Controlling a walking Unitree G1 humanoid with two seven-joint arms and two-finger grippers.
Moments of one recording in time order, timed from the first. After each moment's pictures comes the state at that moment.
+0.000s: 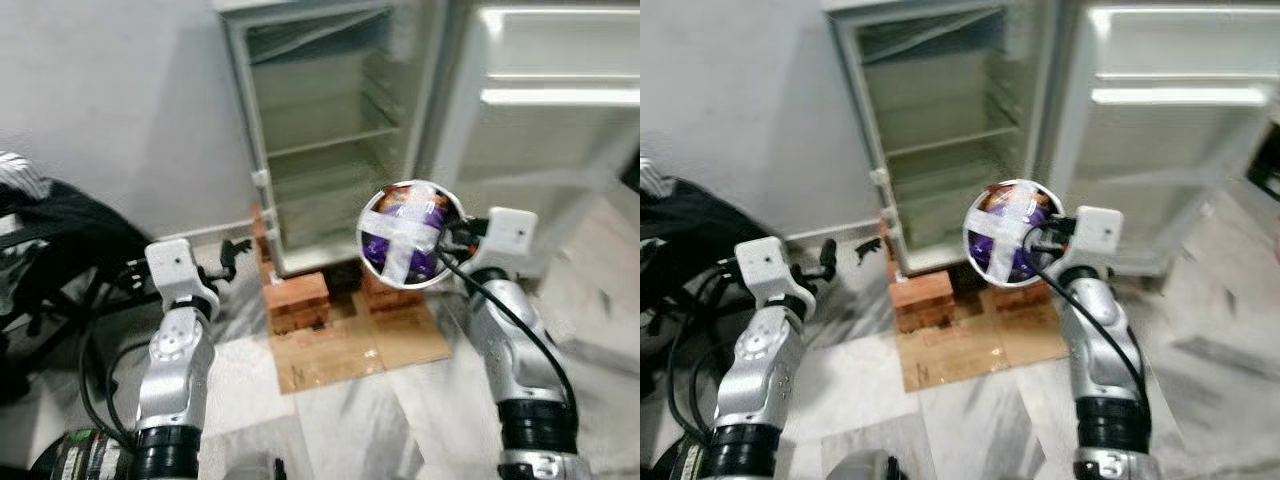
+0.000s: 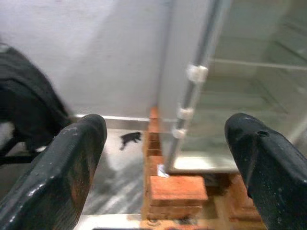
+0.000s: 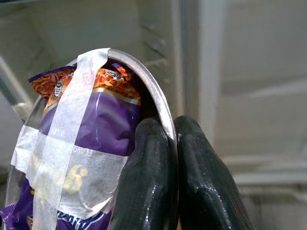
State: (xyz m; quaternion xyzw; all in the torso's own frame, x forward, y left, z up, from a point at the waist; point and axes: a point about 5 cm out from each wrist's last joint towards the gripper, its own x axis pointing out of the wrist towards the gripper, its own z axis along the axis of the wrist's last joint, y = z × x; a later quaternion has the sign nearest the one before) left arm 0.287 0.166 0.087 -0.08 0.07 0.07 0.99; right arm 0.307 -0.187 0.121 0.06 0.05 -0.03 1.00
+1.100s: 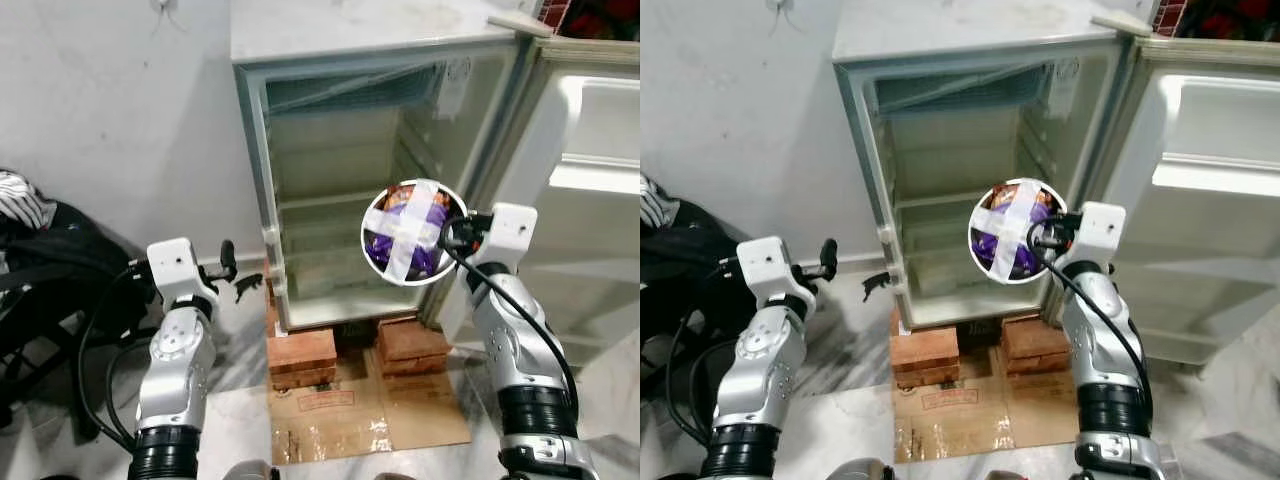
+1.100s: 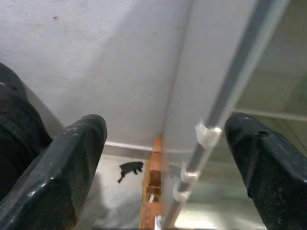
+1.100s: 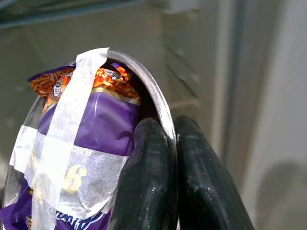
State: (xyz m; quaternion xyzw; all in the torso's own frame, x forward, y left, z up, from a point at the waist) left arm 0.288 0.167 0.088 -0.08 0.07 0.08 0.99; right arm 0.319 -0.187 0.119 0.08 0.06 -0.01 1.00
